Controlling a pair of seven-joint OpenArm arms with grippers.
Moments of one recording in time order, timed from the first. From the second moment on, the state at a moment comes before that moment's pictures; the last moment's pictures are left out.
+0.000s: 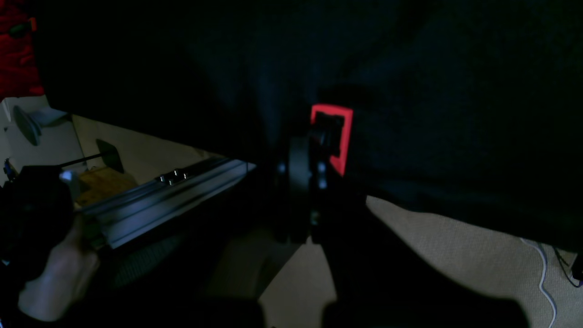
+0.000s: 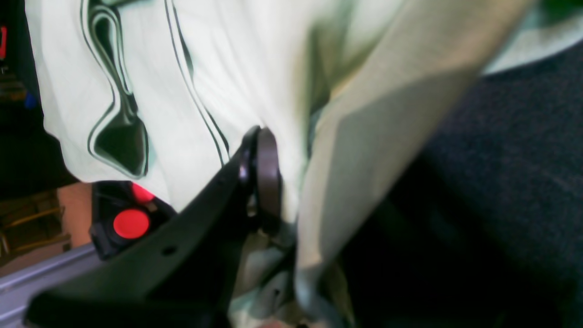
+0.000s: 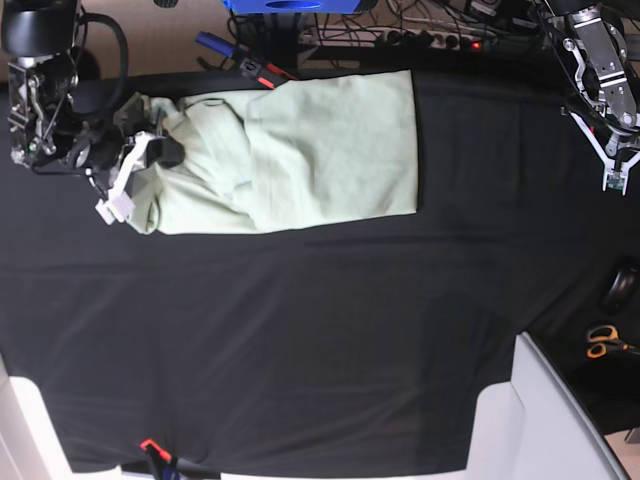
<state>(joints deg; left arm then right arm) 15.5 -14.5 -38.4 86.4 25.7 -24.8 41.3 -6.1 15.2 8.2 65.3 37.1 40.8 -54.1</state>
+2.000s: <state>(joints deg) 15.0 -14.6 -38.3 86.4 25.8 -24.8 41.3 -4.9 5.9 -2.4 85.3 -40.5 1.8 -59.7</state>
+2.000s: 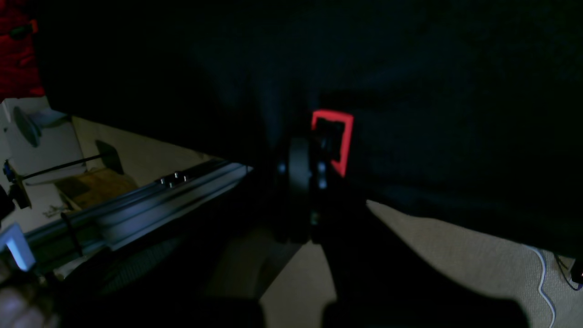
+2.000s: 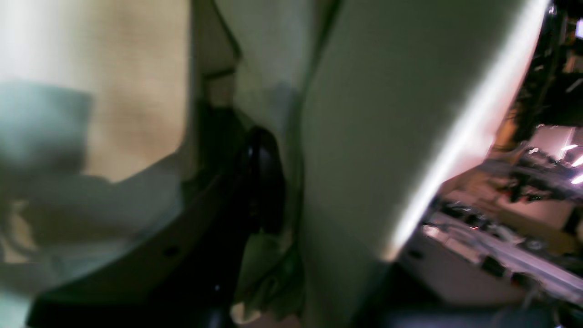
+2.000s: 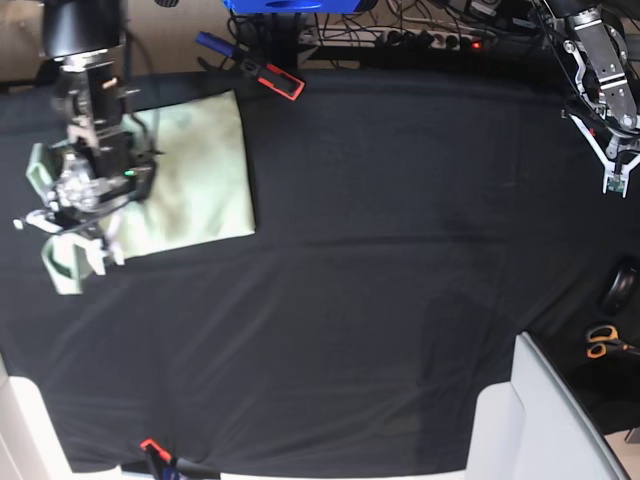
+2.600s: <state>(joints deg) 15.1 -14.5 -38.3 86.4 25.8 -24.8 41.3 -9.8 -3.6 -9.3 85.5 -52.6 1.7 -61.3</state>
